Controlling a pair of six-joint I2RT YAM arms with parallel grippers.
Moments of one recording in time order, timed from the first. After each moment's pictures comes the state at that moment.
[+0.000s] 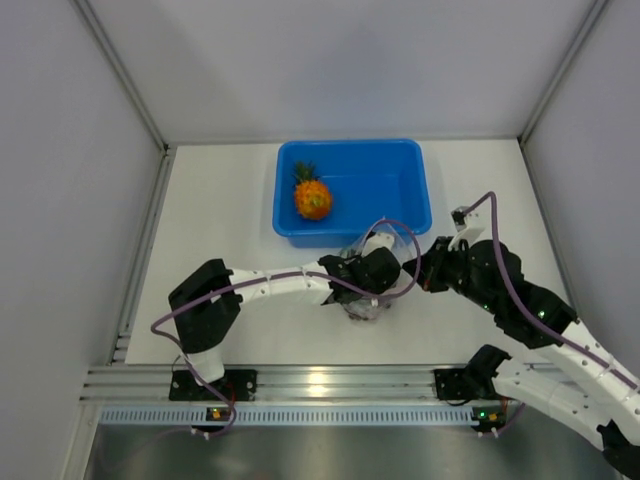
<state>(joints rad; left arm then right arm) -1.14 1.78 1.25 -0.41 -0.32 -0.67 0.76 0.63 0.84 -0.59 0.10 0.64</state>
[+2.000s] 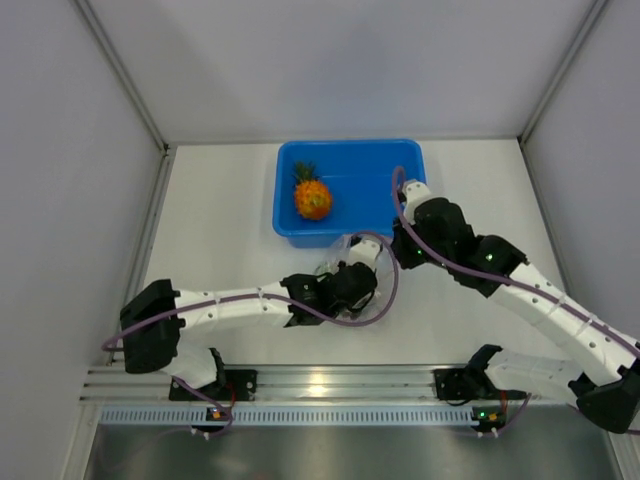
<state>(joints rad) -1.23 1.50 1.02 -0.26 -0.38 -0.60 0.76 1.05 1.11 -0.69 0.15 0.25</state>
